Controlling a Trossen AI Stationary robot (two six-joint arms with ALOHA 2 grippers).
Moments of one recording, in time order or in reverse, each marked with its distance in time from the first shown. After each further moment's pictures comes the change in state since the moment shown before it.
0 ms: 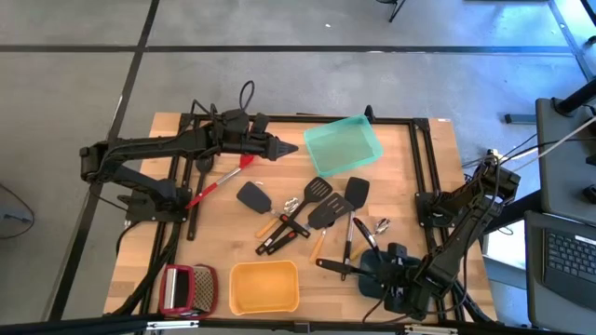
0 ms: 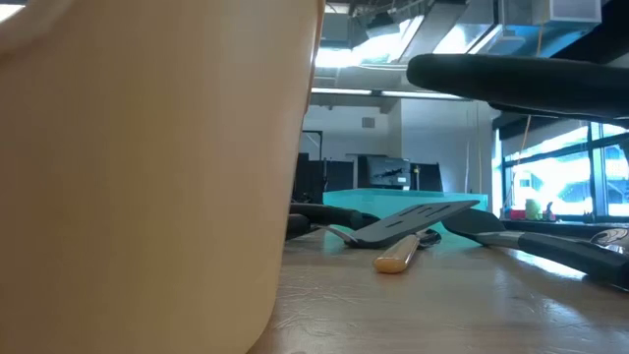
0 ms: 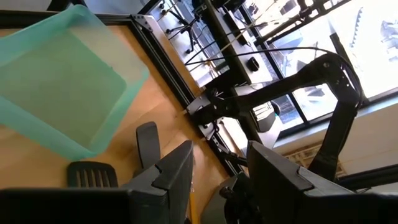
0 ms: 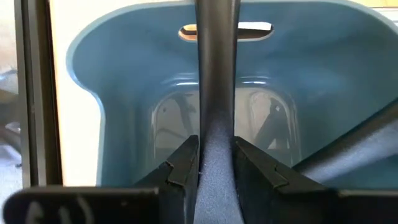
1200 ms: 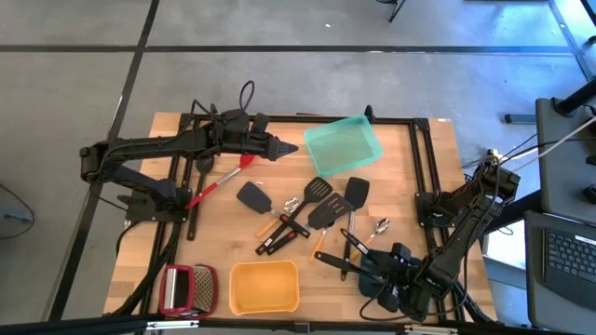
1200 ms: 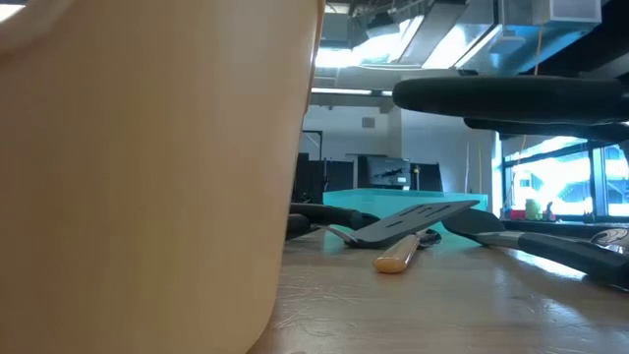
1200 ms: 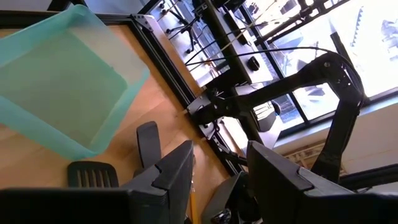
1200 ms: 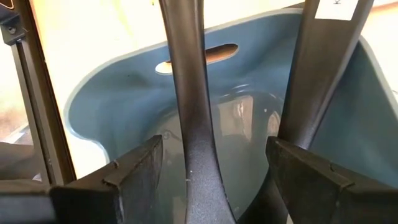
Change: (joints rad) left arm -0.001 0.000 0.000 -0.002 0.000 0.003; right arm -0.003 0.001 0.026 -0.033 0.053 0.231
